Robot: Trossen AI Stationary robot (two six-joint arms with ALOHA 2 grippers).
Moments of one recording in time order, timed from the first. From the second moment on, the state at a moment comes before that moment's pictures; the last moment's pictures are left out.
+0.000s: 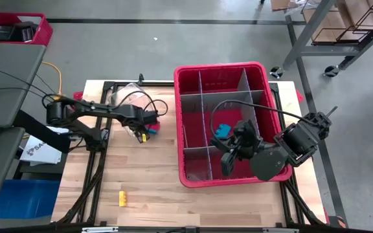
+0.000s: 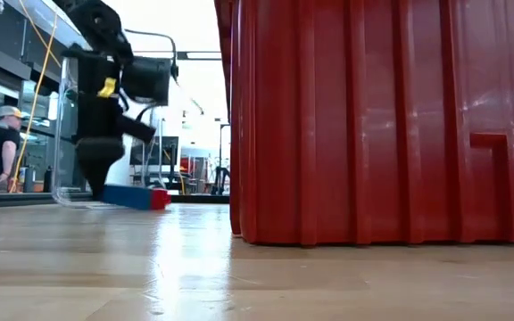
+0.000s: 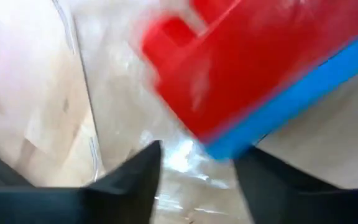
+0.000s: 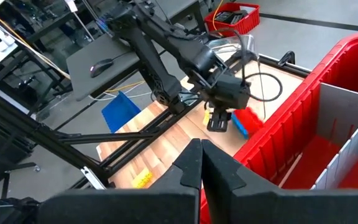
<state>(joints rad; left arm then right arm) 0.27 1.48 0.75 -0.87 -0.29 -0.30 0.60 1.77 2.34 -1.26 0.86 1.01</state>
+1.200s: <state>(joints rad) 0.17 1.52 0.89 -0.84 -0.26 0.57 0.59 1.78 2.34 -1.25 0.82 1.07</state>
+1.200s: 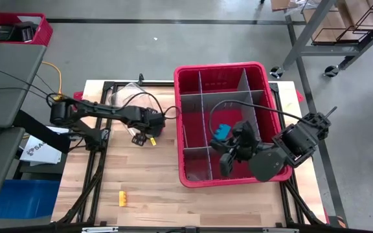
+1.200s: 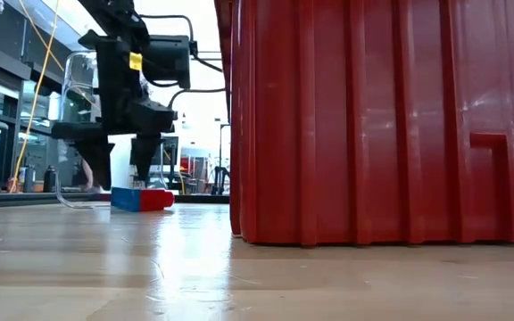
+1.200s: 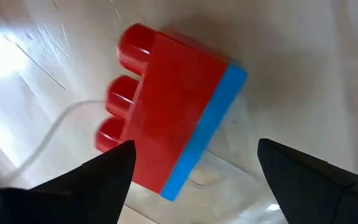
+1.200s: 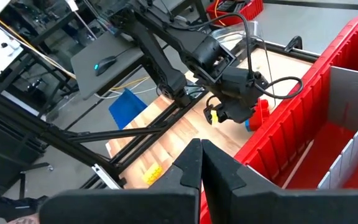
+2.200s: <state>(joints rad) 0.14 1.71 0.89 -0.80 -0.37 0.72 0.58 1.79 2.34 -1.25 0.76 1.07</state>
